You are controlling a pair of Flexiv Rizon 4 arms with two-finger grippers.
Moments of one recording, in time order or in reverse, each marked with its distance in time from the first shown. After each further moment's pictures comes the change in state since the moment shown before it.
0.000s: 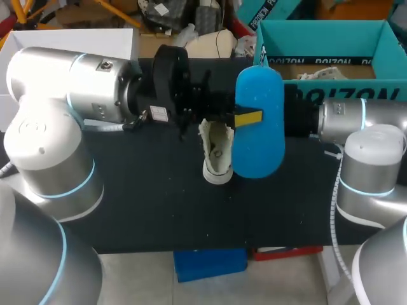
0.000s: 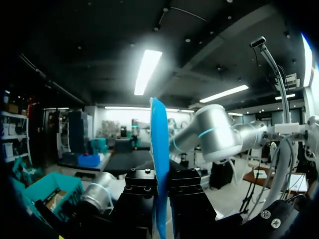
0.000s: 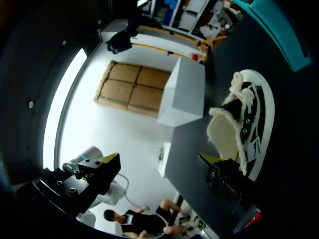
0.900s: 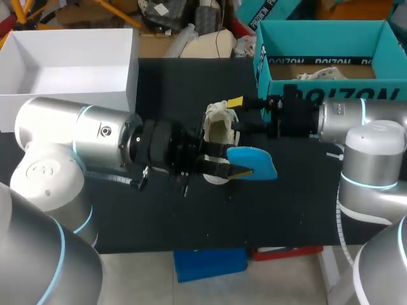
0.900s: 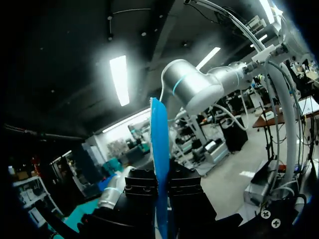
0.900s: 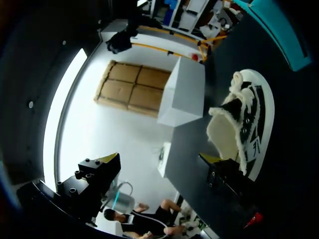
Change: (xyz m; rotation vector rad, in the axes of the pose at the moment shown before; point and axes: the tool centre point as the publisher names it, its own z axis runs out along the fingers) left arm 0.021 0.095 -0.009 -0.038 -0.020 0.498; right arm 0.000 0.000 0.000 0.000 0.001 0.000
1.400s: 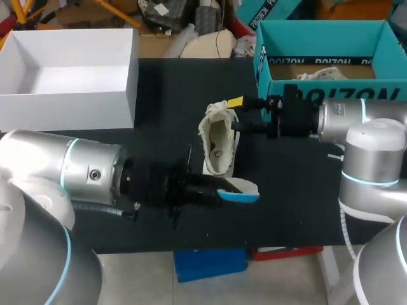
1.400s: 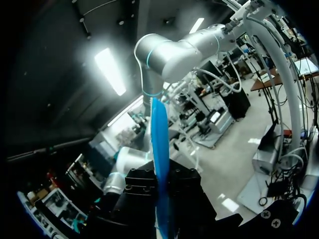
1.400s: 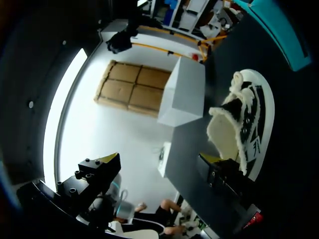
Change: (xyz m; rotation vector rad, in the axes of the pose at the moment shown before) left arm 0.039 0.039 -0.015 -0.187 -0.040 0.203; right arm 0.000 0.000 0.000 0.001 0.000 0.000
